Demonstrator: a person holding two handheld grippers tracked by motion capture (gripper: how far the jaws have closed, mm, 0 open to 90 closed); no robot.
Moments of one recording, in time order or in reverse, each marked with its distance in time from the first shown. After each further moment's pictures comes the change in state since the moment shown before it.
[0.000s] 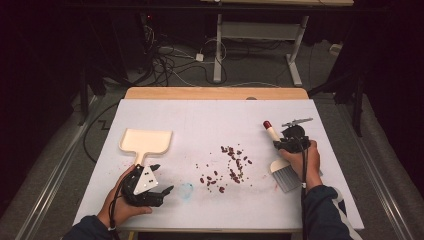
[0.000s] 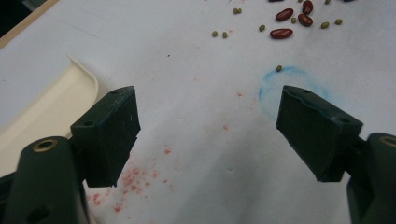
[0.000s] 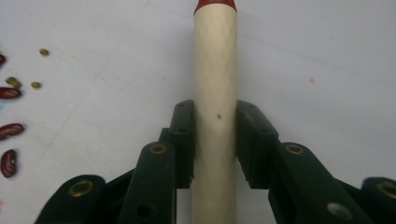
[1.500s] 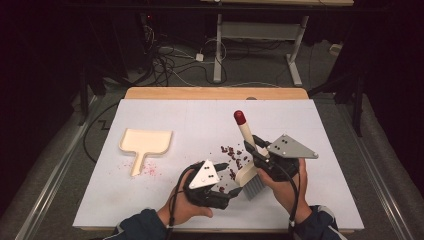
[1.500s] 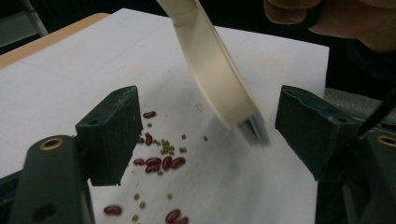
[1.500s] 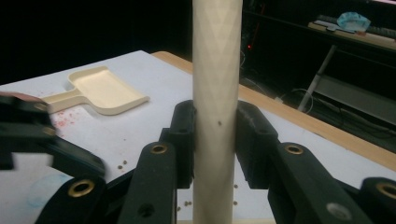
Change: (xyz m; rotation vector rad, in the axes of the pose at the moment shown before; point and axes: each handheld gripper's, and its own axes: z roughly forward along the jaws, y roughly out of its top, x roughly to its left) left arm -0.083 0.136 0.048 -0.278 -0.305 -0.108; right arm 0.139 -0.011 -0.127 -0.595 0.133 -0.255
